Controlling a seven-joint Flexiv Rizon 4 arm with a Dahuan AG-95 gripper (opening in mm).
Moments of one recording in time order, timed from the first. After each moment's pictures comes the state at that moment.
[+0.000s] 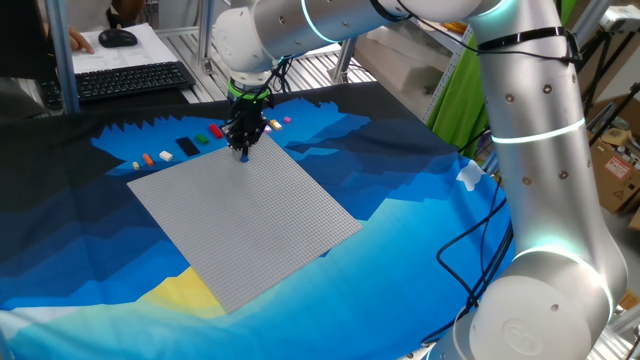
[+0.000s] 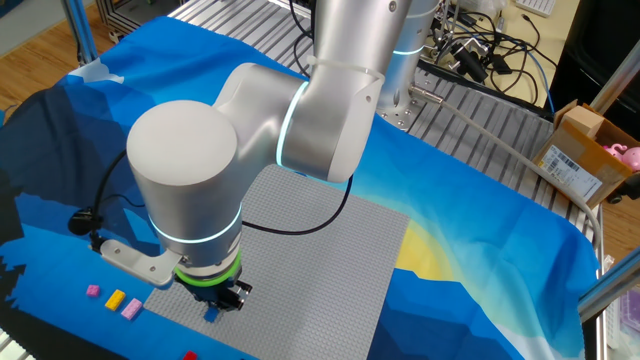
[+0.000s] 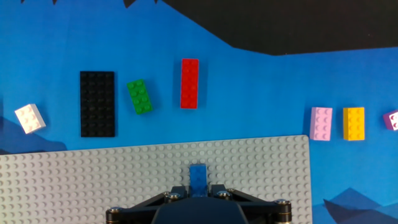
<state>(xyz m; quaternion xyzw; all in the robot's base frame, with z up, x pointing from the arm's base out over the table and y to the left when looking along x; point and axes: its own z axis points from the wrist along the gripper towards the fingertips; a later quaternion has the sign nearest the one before) 0.697 -0.001 0.007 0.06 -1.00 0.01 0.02</state>
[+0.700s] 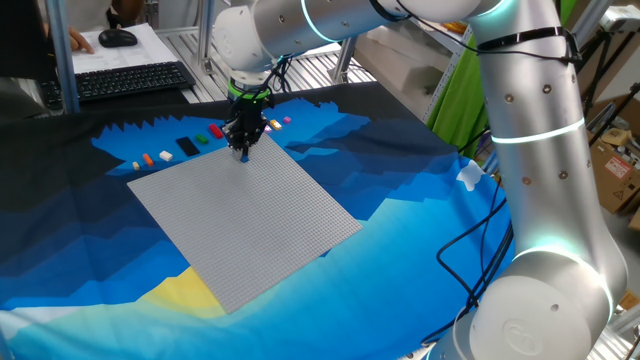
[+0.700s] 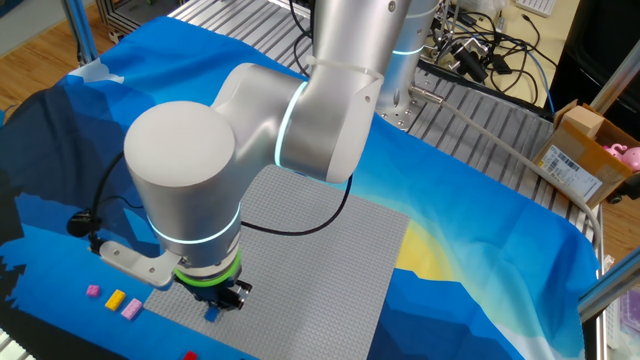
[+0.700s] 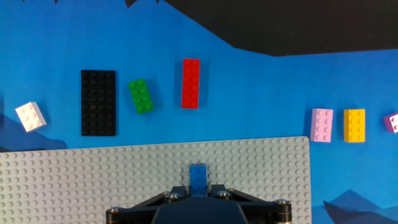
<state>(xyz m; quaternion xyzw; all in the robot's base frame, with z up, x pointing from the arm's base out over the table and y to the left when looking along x) 0.696 -0.002 0.007 0.06 -1.00 0.01 0.02</state>
